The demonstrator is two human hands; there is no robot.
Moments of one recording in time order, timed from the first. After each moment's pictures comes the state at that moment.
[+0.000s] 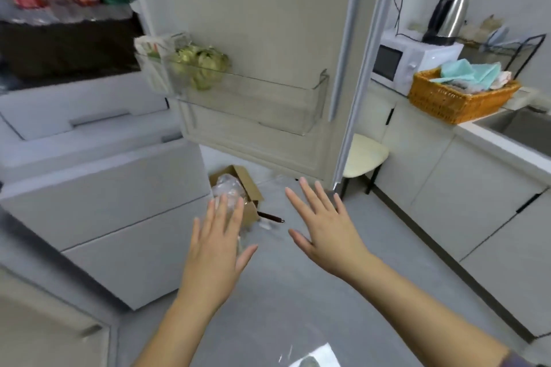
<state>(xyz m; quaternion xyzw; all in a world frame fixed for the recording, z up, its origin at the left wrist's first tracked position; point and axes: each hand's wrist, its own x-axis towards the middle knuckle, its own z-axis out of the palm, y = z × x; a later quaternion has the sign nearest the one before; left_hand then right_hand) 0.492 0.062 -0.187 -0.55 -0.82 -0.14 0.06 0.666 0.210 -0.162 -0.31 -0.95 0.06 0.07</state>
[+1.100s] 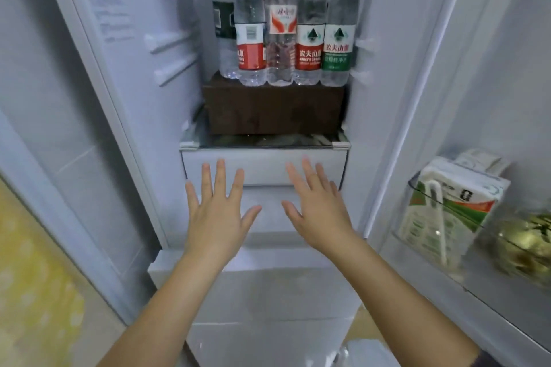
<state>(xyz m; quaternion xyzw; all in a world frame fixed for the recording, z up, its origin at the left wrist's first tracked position) 0.037 0.073 -0.100 -0.28 -0.95 -0.05 0.16 0.120 0.247 -0.090 -0.12 -0.98 0.11 0.14</state>
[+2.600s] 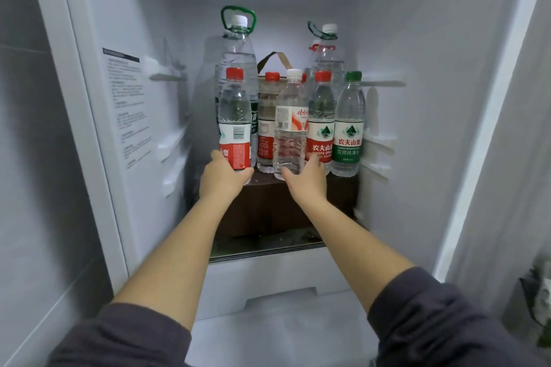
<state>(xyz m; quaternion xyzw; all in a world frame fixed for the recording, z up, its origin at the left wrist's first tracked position) -0.213 0.160 0.049 -0.24 -0.86 -0.44 0.10 -0.114 0.290 0.039 -0.34 -0.78 0.35 0.39</state>
